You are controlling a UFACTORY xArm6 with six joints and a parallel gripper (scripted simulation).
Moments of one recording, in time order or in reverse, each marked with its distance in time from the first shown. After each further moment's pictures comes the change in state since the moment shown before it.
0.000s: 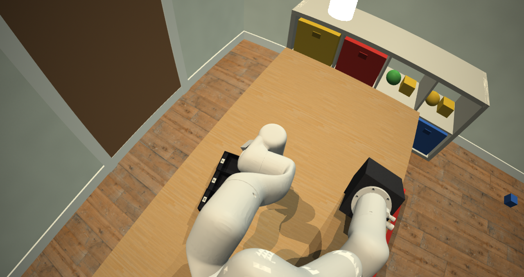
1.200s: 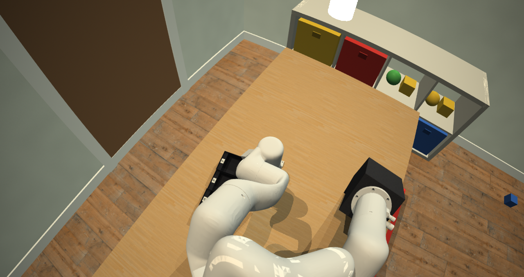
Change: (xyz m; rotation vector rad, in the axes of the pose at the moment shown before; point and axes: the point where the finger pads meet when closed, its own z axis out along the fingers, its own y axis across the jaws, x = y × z) arm 0.000 0.000 0.064 0.000 0.000 0.000
